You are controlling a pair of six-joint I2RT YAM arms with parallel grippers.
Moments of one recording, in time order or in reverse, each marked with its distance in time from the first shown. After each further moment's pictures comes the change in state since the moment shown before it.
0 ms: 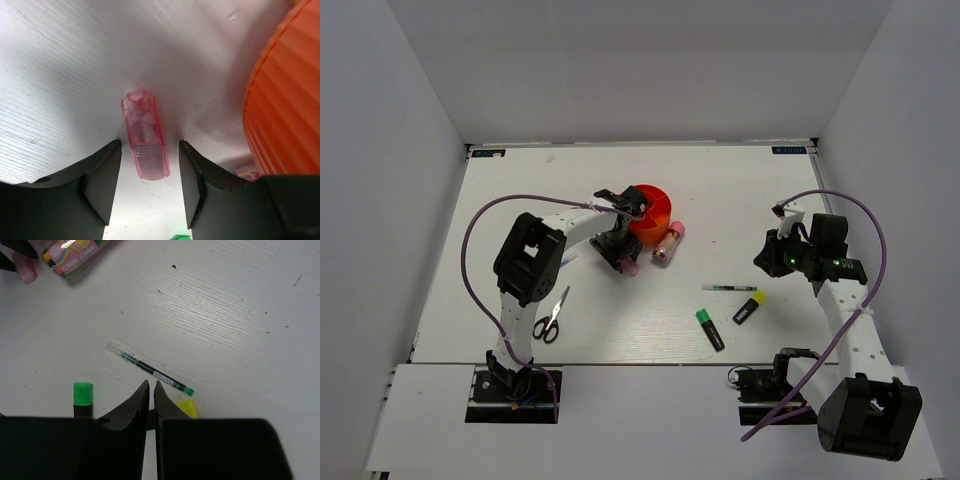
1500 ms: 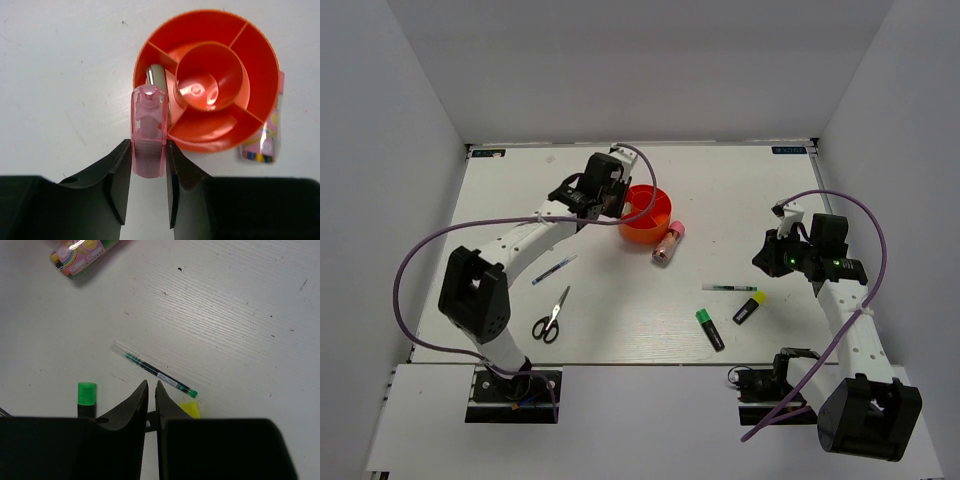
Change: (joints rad) left arm 0.053 -0.416 -0.156 0.507 -0.058 1.288; right arm 0.000 -0.003 0.000 0.001 -0.024 0.000
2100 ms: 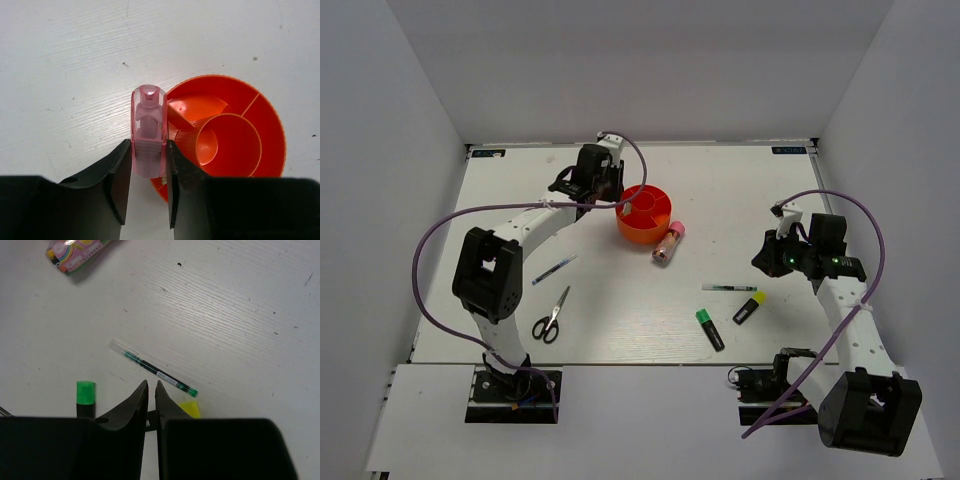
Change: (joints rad) left arm 0.109 0.161 0.029 0.253 0.131 -0.077; right arm 0.000 0.024 0.000 0.000 0.001 -0.004
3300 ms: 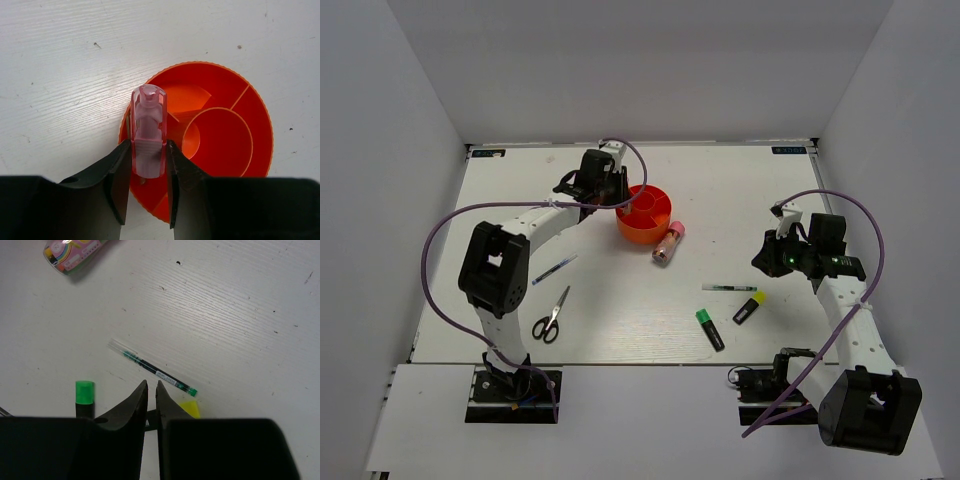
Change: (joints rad) left arm 0.006 0.050 -0.017 0.032 0.098 -0.124; right arm 0.000 0.010 0.000 0.000 0.004 0.000
